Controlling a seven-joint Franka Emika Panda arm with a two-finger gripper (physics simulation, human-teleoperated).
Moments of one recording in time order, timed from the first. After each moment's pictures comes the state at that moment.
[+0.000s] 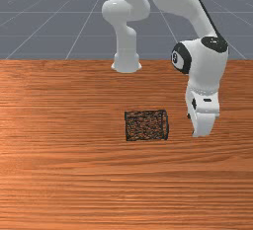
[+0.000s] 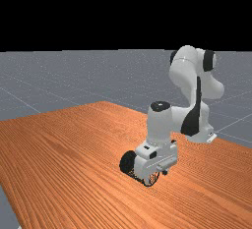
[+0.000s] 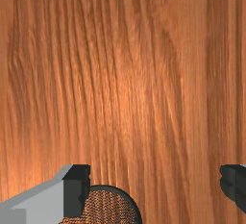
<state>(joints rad) 0.29 0.70 0.05 -1.61 -0.06 2.29 -0.38</state>
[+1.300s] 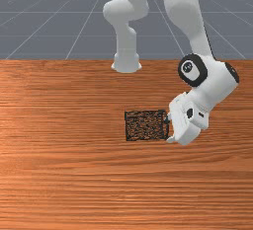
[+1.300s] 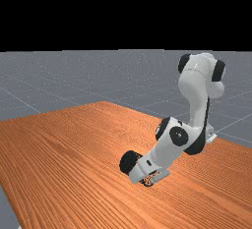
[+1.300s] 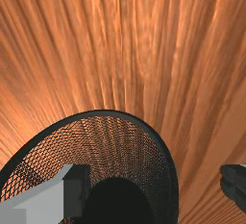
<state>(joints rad) 0.55 0.82 -0.23 -1.55 -0.42 2.06 -0.13</state>
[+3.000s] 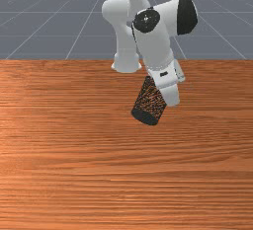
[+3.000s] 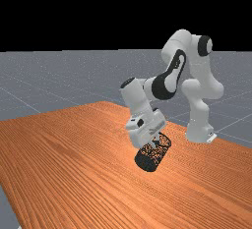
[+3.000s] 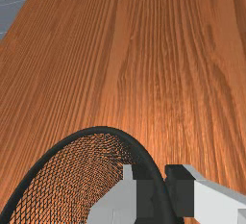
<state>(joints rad) 0.13 0.41 0.01 -1.85 0.41 1.99 -0.95</state>
